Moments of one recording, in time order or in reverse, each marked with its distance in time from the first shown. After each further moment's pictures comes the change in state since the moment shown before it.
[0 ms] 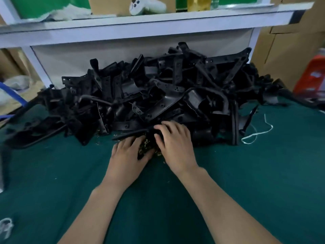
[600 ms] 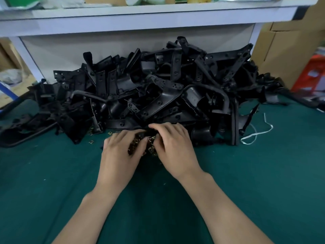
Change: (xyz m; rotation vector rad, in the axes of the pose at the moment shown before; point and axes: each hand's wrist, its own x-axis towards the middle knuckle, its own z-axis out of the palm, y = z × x) left_hand -0.005 0.012 -0.011 -0.275 0.312 0.148; right_hand -0.009 0.003 -0.009 0.171 0.062 -0.091
